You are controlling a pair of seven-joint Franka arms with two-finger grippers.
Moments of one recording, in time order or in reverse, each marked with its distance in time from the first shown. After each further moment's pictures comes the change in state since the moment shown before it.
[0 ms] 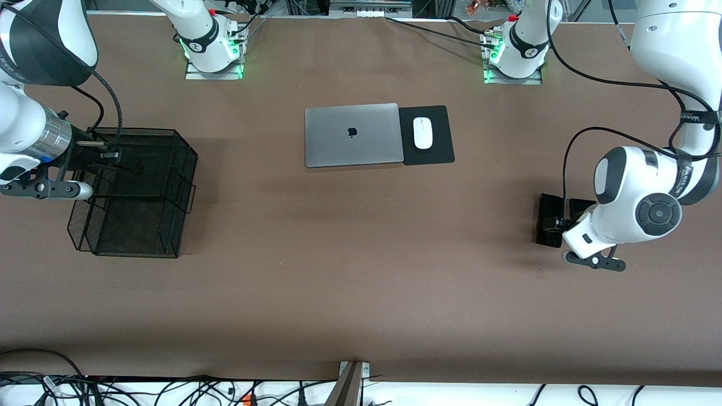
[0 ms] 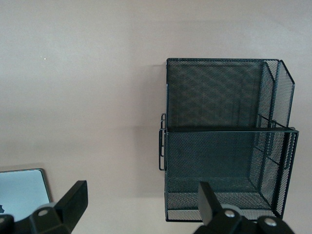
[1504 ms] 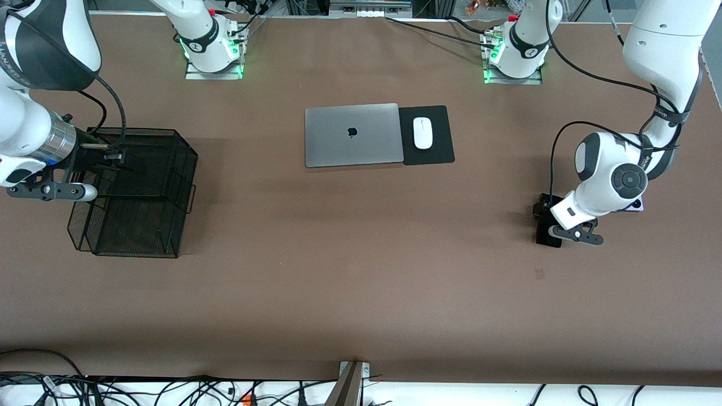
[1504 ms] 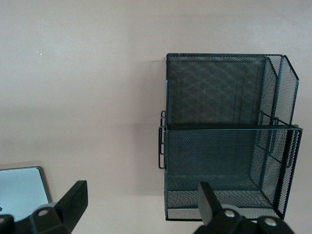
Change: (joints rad) left arm 0.085 -0.039 0.003 -0.392 0.002 0.485 0.094; right arm 0.000 0.006 0.000 -0.011 0.000 0.000 0.000
